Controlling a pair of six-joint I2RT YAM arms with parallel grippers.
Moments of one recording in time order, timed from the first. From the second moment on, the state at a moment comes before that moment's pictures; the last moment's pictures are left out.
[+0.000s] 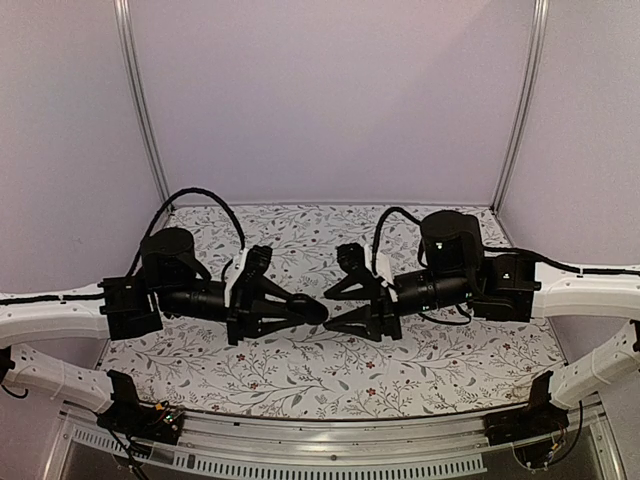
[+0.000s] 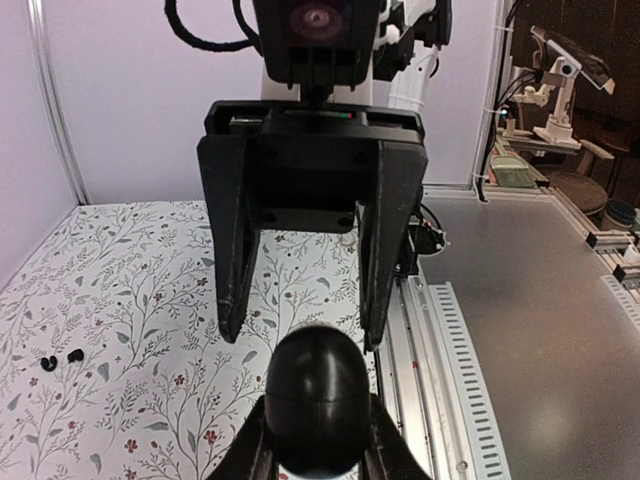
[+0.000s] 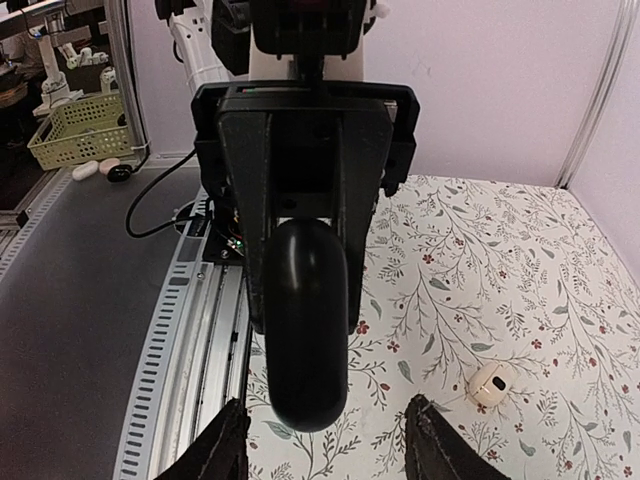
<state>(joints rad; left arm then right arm) -1.00 1.06 0.70 0.16 0.53 0.10 1.11 1.30 0.98 -0.03 -0.39 -0.20</state>
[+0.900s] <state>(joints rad) -1.00 1.07 0.68 0.28 0.54 0.03 1.11 1.34 1.01 0.03 -0.48 -0.17</state>
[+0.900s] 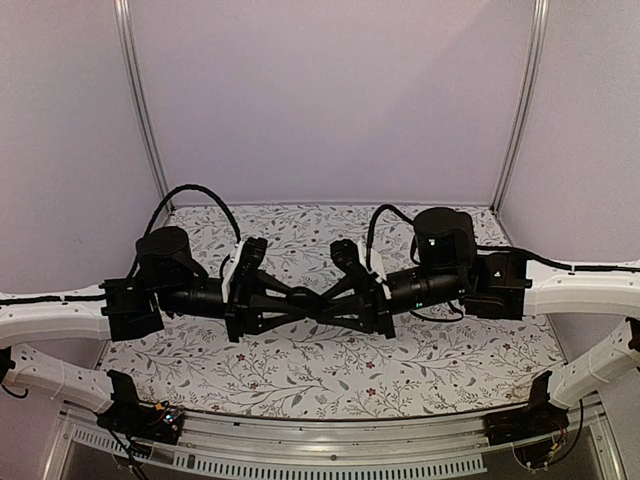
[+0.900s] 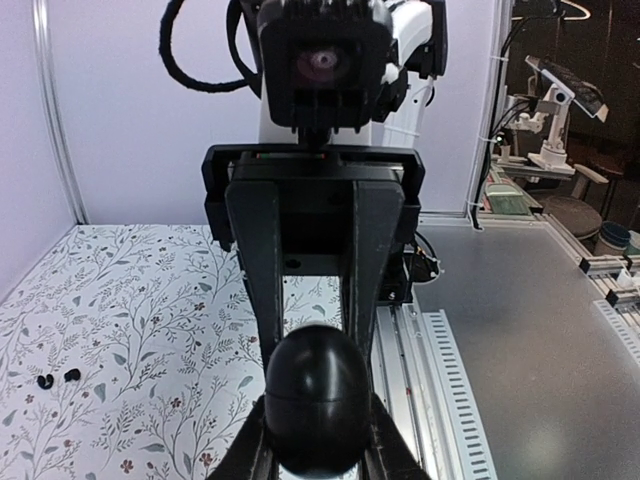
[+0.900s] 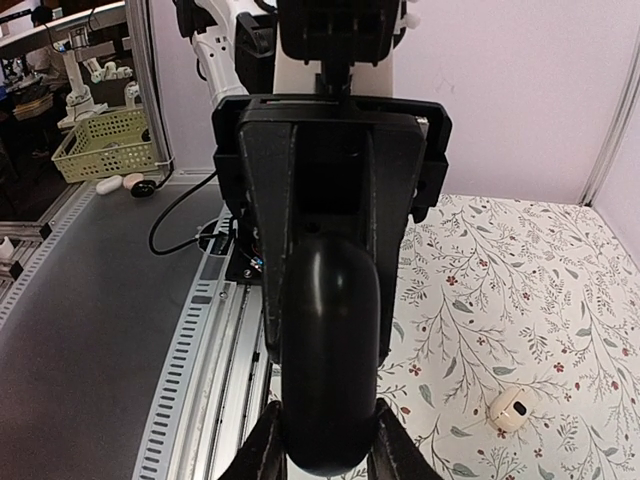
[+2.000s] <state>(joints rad) -1.00 1.14 0.80 0.02 0.54 0.14 1.11 1.38 1.06 -0.09 -0.45 -0.21</state>
